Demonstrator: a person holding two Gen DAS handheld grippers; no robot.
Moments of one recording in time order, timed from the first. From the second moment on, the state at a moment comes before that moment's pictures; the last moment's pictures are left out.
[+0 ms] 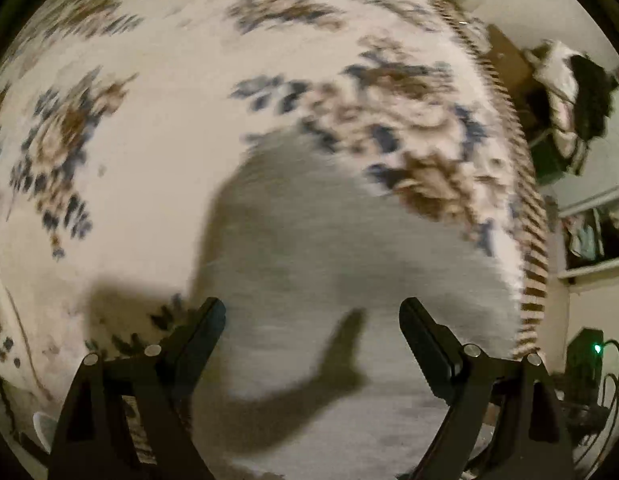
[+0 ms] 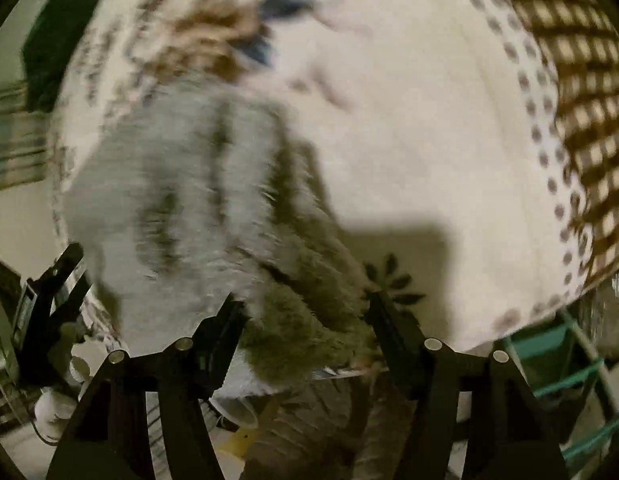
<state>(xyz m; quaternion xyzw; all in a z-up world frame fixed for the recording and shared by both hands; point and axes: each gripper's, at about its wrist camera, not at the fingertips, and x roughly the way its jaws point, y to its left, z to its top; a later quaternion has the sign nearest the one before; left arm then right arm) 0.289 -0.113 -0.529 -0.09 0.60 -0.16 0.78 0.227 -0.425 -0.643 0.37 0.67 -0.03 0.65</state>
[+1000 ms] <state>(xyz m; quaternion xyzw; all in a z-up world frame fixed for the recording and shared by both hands) 0.345 -0.301 -0.565 0.13 0.64 -0.37 0.66 0.169 -0.444 -0.689 0.44 0.68 -0.02 0.58</state>
